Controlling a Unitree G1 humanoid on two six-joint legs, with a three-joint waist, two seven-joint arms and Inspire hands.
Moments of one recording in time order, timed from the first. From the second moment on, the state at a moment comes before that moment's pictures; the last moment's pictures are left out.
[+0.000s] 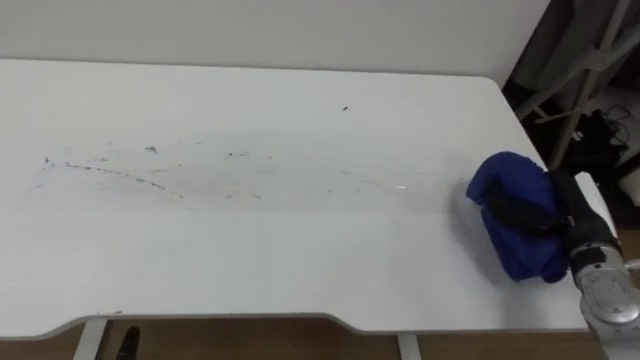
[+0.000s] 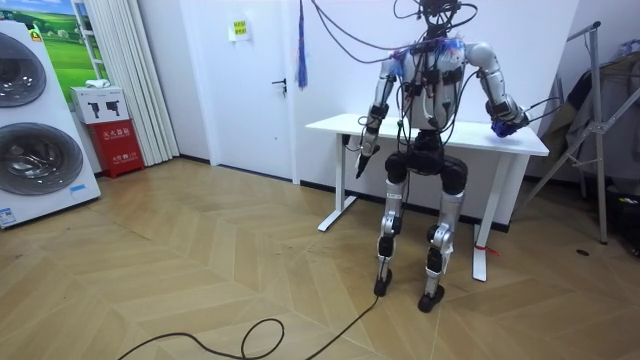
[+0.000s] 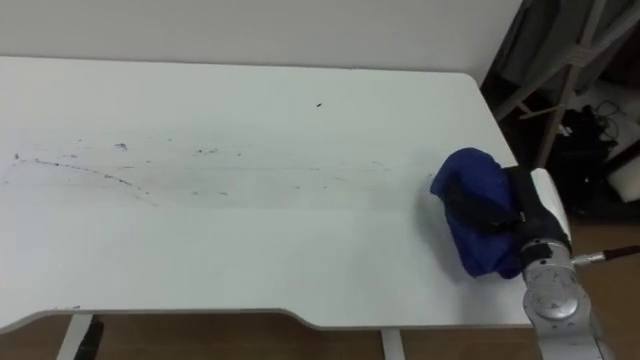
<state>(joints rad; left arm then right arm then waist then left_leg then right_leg) 0.28 0.25 0.17 0.84 0.07 -0.05 0.08 -0.01 -0.44 -0.10 0.41 -0.24 -0.11 -0.05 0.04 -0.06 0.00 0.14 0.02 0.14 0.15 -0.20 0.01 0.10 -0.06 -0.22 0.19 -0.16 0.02</state>
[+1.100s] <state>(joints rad) 0.28 0.24 0.19 0.85 0.07 -0.07 0.08 -0.01 -0.44 -0.14 0.41 -0.32 -0.12 -0.13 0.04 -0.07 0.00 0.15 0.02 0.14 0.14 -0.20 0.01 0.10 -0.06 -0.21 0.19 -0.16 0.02</state>
